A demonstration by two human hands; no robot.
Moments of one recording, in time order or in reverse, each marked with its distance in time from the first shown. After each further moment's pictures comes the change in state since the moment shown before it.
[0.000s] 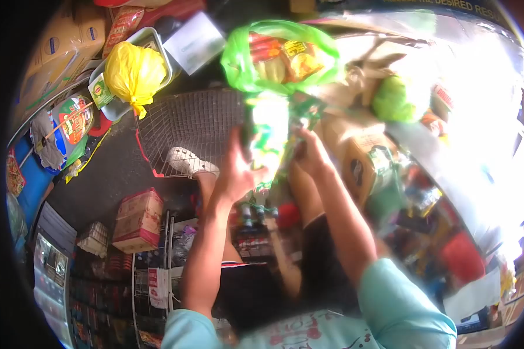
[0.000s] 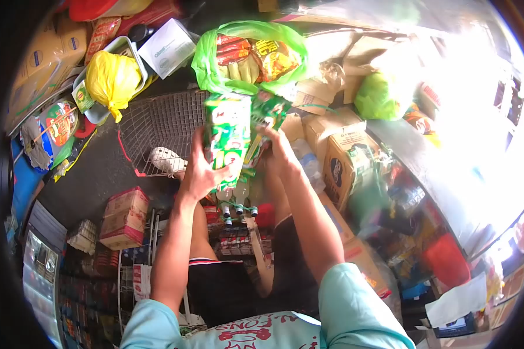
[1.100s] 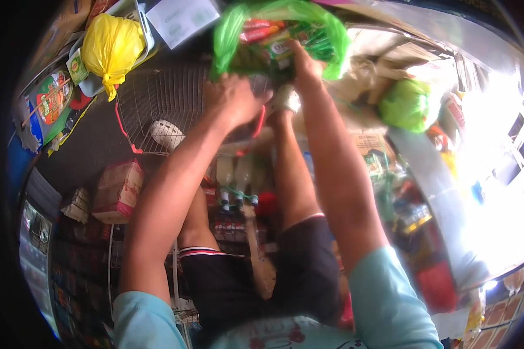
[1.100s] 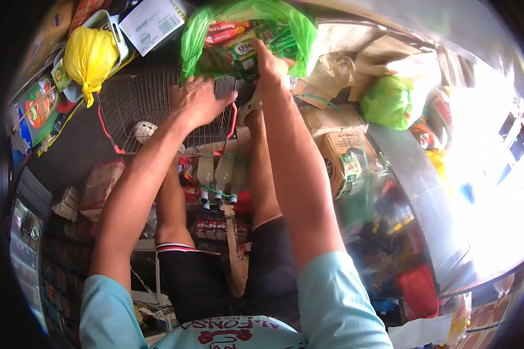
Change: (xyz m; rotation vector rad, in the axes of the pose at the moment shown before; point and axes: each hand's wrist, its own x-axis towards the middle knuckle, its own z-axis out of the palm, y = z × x) left_hand 0.141 -0.038 0.014 1.227 -0.100 -0.396; right_hand 0.188 -0.076 -0.001 -0.319 0.388 -0.231
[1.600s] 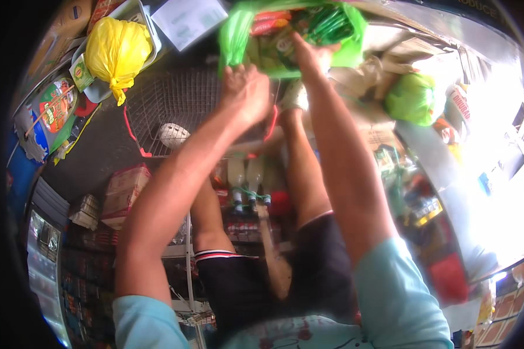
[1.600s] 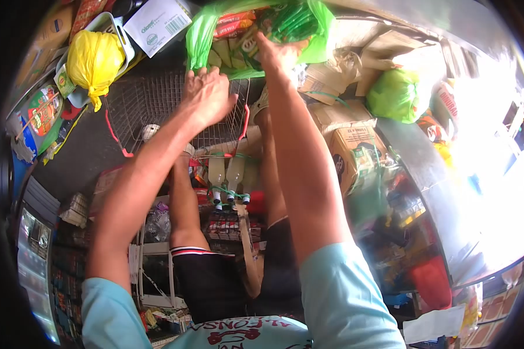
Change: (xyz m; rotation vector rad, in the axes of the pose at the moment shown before) left_hand -0.006 -0.001 -0.018 0.303 0.072 0.208; right_hand 0.004 -0.011 0.027 -0.587 0.360 -0.343
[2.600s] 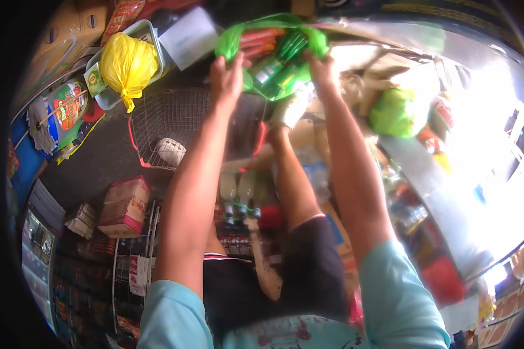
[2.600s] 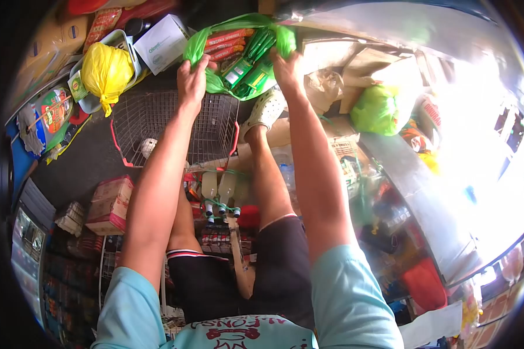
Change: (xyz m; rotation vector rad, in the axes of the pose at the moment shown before) left_hand 0.046 -0.020 0.000 -1.456 0.702 -0.210; right_hand 0.006 -0.038 -0.097 0.146 -0.296 -0.117
